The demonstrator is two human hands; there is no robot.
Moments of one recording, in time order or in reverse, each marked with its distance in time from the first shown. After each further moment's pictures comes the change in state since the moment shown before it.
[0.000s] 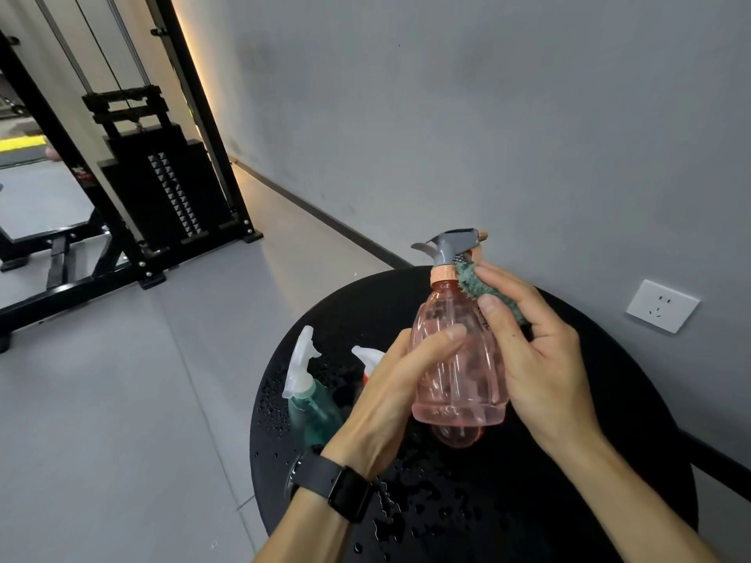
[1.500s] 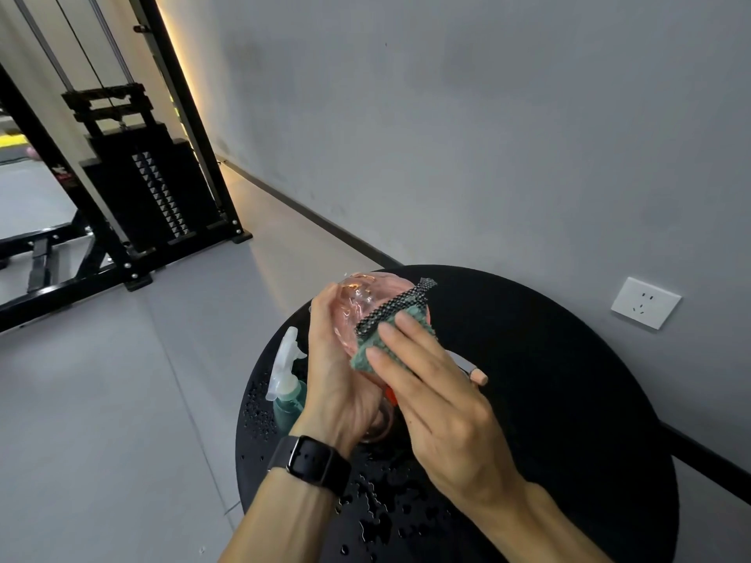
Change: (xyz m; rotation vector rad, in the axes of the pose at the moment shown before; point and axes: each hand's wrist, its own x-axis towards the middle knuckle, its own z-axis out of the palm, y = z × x) left_hand 0.020 0.009 -0.015 -0.679 0.138 0.121; right_hand -0.037 0.033 0.036 -0.526 -0.142 -0.702
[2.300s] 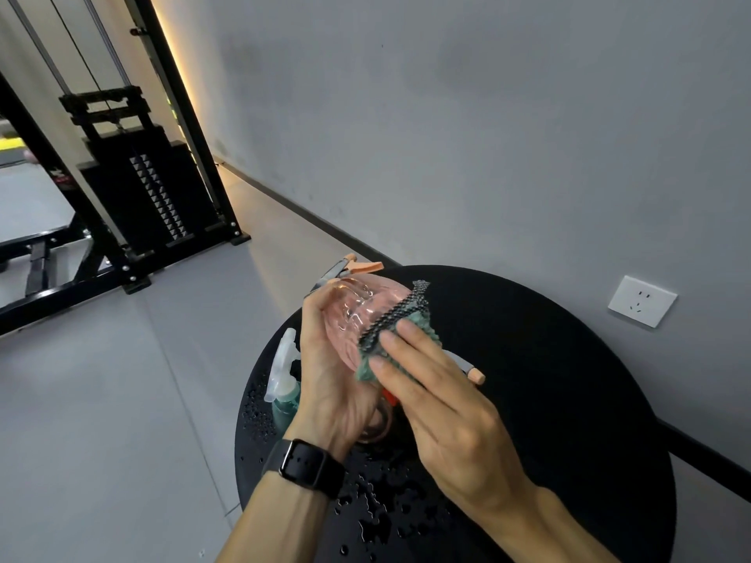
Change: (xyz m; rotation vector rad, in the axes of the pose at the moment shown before) left_hand -0.006 0.006 0.003 -0.063 -0.006 -0.022; right_hand -0.003 -0.001 -0.009 -0.026 -0.022 -0.027
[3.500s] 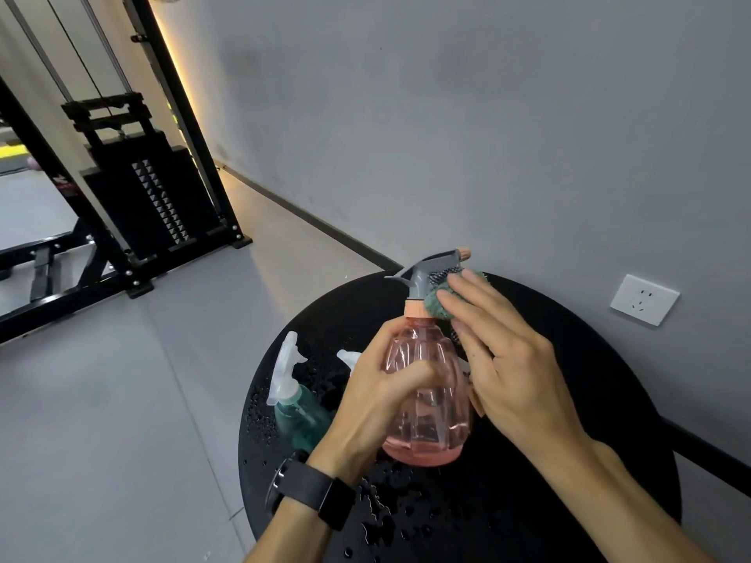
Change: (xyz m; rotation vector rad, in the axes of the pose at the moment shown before) left_hand -0.018 -0.021 -0.001 0.918 -0.128 0.111; right_hand 0.023 0.040 -0.033 0.015 -0.018 0.360
